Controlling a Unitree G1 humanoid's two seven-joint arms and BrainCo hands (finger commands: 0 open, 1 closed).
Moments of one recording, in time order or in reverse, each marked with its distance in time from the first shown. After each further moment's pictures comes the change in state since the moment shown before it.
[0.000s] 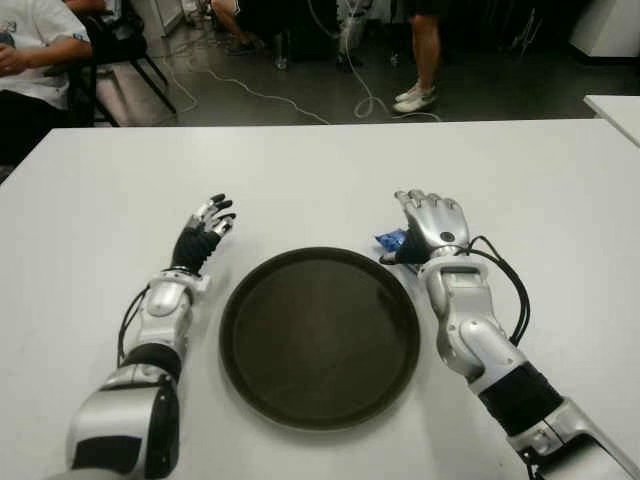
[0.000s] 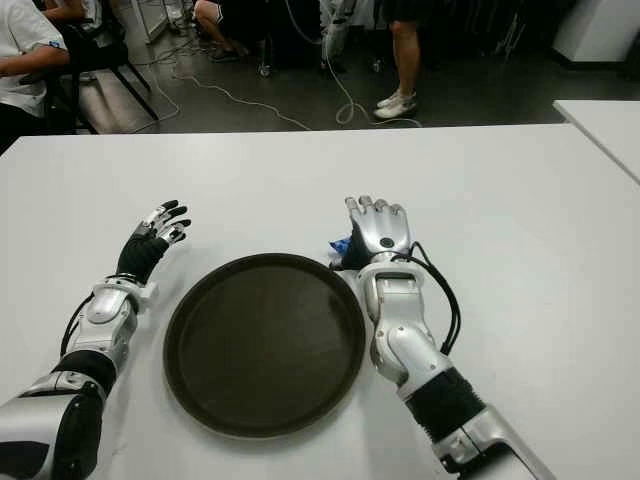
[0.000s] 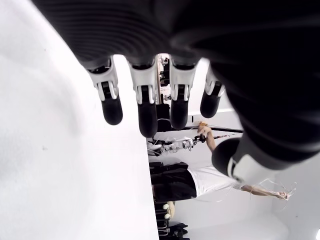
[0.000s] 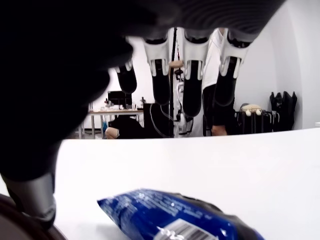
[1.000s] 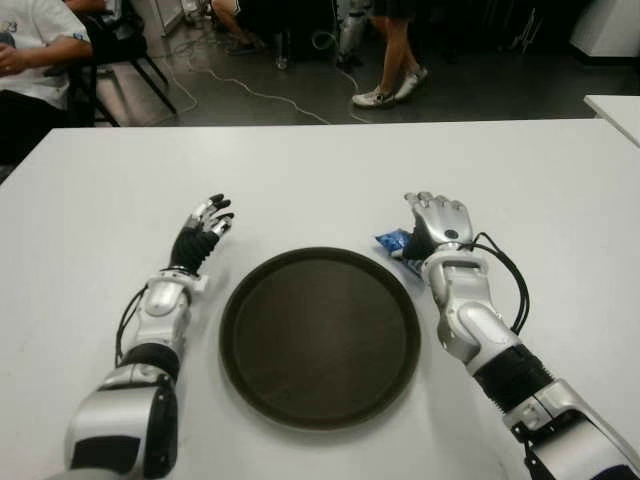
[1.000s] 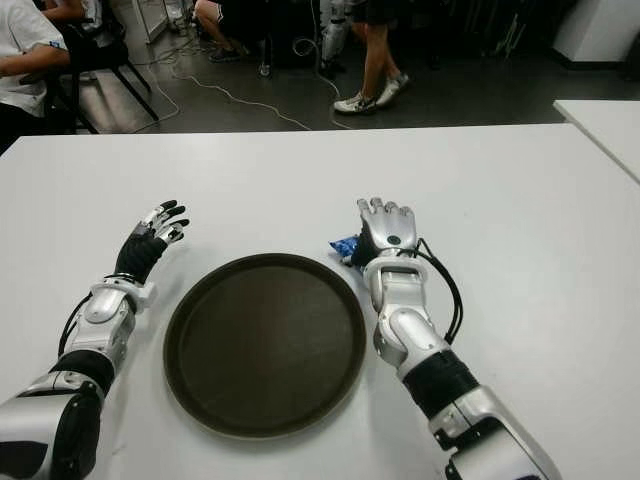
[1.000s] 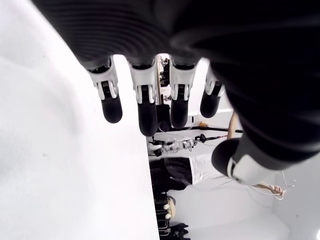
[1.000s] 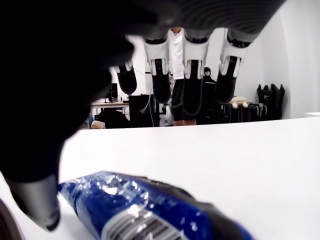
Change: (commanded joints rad) left arm -0.003 0.005 -0.003 0.001 0.004 0.006 0.001; right arm -0.074 0.015 -0.001 0.228 0.108 -0.050 -0.120
